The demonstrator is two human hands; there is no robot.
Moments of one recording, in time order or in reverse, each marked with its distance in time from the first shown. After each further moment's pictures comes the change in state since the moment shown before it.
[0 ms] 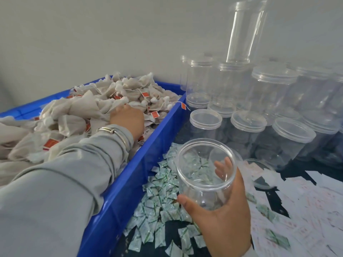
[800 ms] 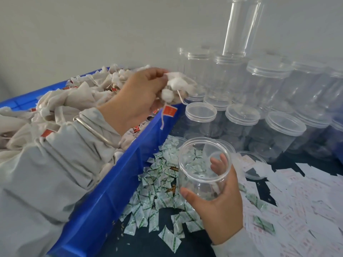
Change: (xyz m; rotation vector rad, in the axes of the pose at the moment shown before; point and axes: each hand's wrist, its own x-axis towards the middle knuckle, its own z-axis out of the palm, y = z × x) left_hand -0.051 0.024 -0.081 -1.907 -0.132 0.123; right_hand 0.005 0.014 -0.015 0.100 -0.071 -0.005
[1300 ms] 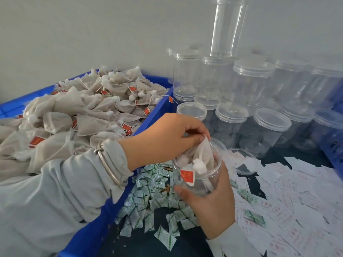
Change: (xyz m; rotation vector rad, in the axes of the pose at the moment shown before) left_hand -0.045 -0.023 0.038 0.833 -0.494 0.268; right_hand 0.003 -0.008 -0.001 0.073 -0.020 0.083
